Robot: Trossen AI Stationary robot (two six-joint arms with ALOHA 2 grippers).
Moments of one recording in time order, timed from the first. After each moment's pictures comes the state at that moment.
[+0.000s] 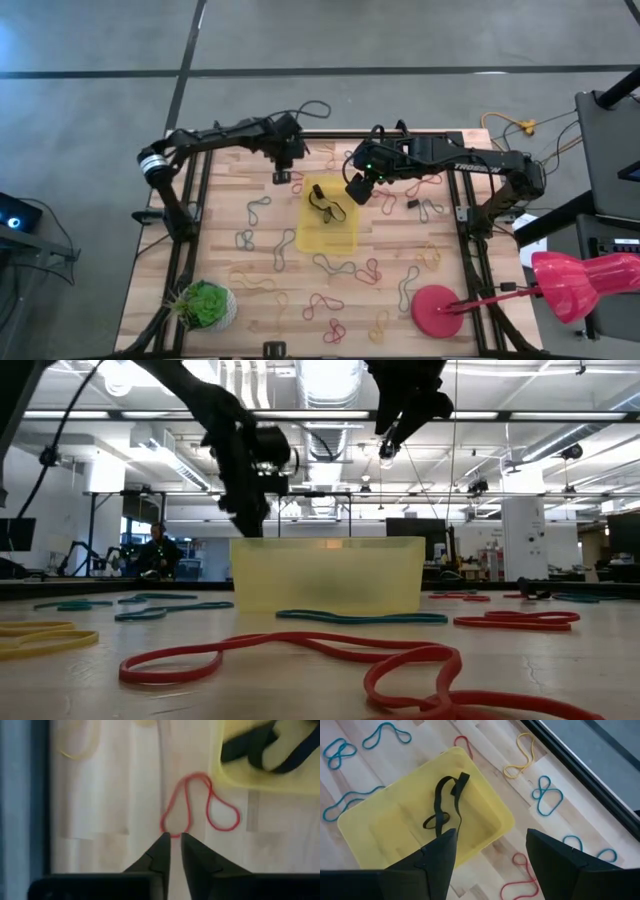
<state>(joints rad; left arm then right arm) 0.58 1.74 1.30 -0.73 0.05 0.54 -0.12 1.59 1.60 -1.07 0.29 0.52</state>
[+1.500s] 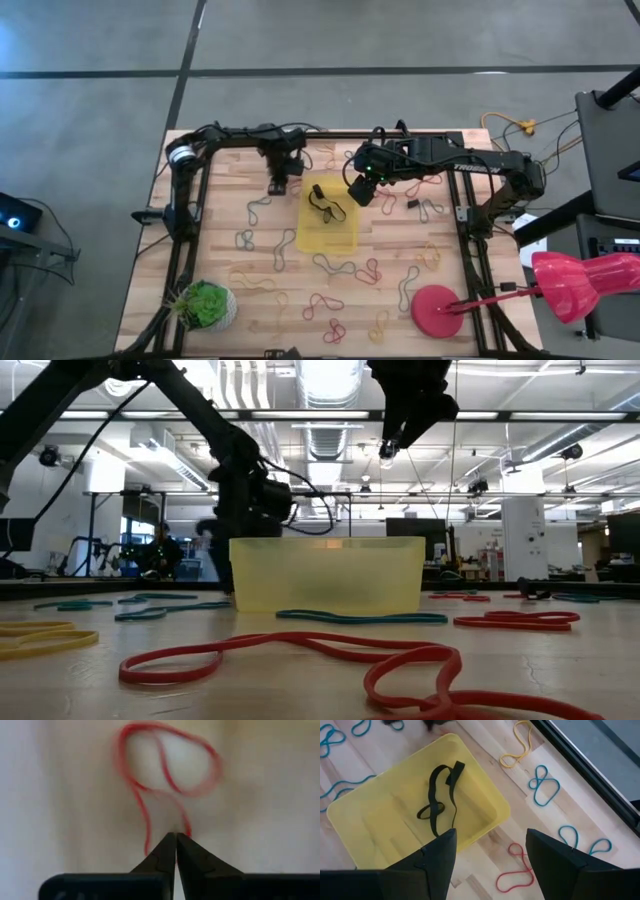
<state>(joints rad) 0.60 1.95 1.33 -0.95 0.21 0.61 -0.11 1.59 1.59 -1.11 0.29 0.52</state>
